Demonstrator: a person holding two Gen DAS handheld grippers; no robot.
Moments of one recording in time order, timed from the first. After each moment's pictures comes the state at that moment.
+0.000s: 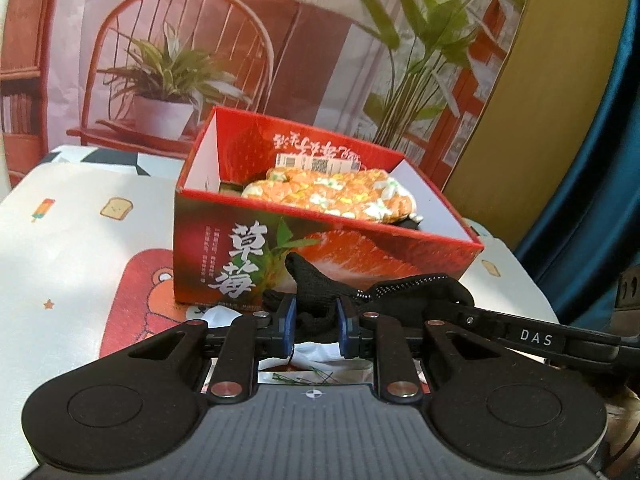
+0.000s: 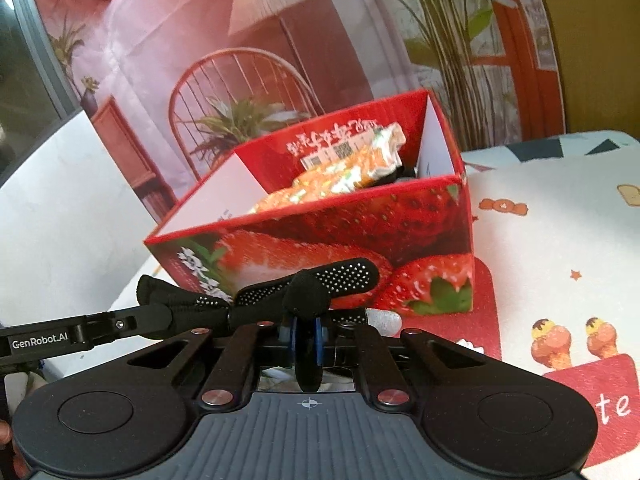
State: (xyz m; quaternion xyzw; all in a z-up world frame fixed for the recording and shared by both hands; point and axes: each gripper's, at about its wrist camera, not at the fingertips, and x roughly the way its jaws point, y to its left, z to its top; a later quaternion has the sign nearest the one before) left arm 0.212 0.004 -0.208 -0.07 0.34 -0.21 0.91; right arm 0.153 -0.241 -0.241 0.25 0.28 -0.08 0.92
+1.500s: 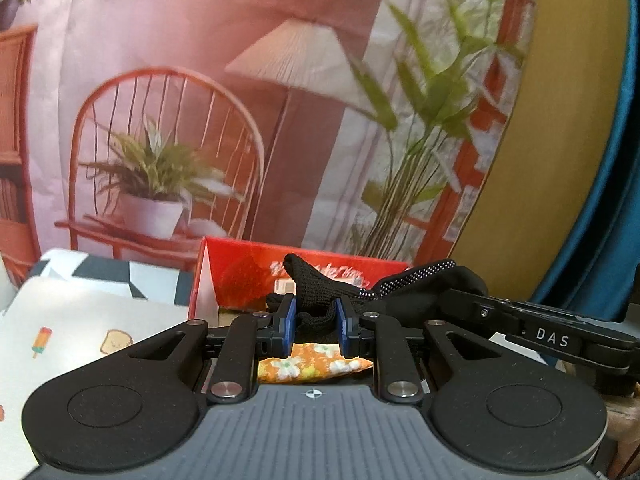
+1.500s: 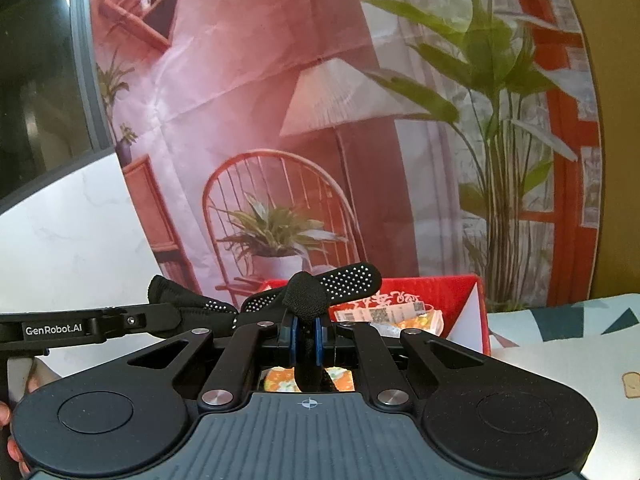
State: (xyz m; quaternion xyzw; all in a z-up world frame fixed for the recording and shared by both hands) left arm 0.297 -0.006 -0.136 -0.06 0.28 -0.22 0.93; right arm 0.235 -0.266 -0.139 0.16 0.20 -0.07 0.96
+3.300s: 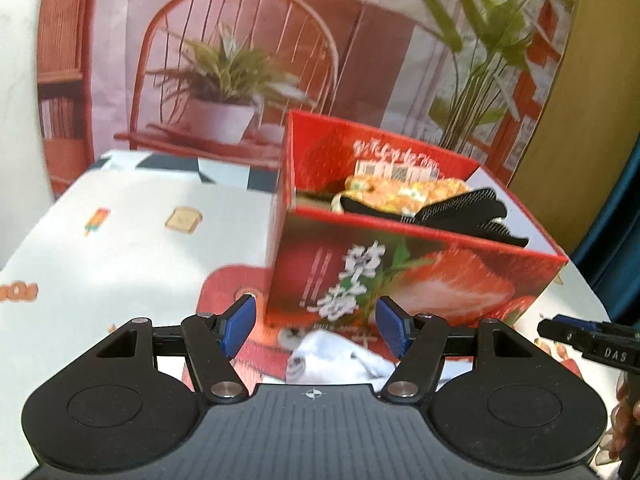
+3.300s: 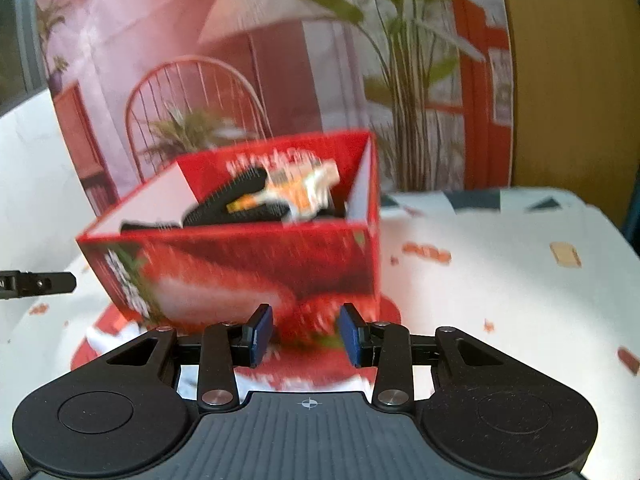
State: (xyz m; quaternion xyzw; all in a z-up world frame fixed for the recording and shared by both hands) left arm 0.250 0.045 -0.222 -0.05 0.35 -0.15 0.92; right arm 0.143 -0.259 -0.255 0.16 0.30 -0.17 0.92
